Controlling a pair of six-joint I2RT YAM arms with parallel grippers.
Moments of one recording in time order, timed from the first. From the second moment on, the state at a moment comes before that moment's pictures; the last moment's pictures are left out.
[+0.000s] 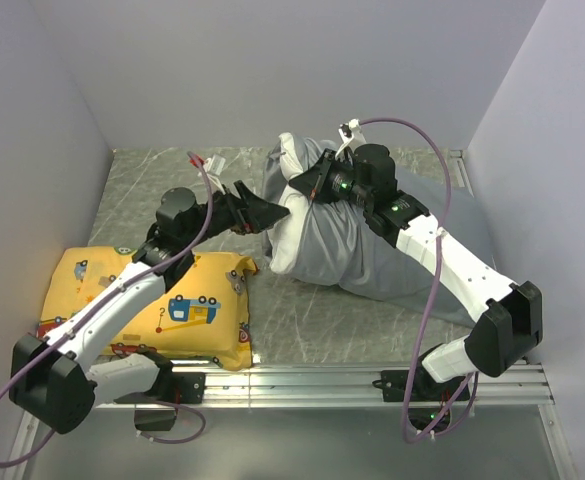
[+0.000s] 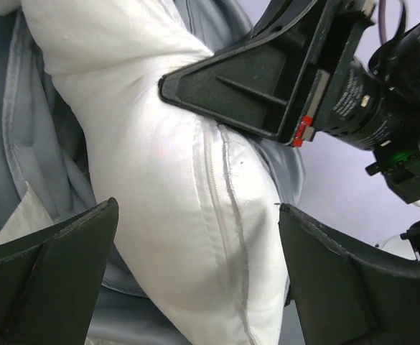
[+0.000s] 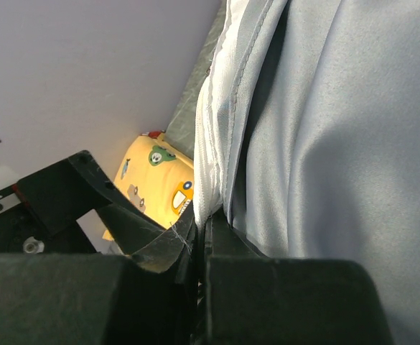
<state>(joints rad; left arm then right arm) -0.48 1.11 0.87 0.23 0.45 -0.81 0.55 1.43 1.30 -0.08 -0.26 0.72</state>
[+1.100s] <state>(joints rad) -0.52 1.35 0.89 0.29 0.37 -0.91 0.60 1.33 1.42 -0.28 -0.06 0.58</state>
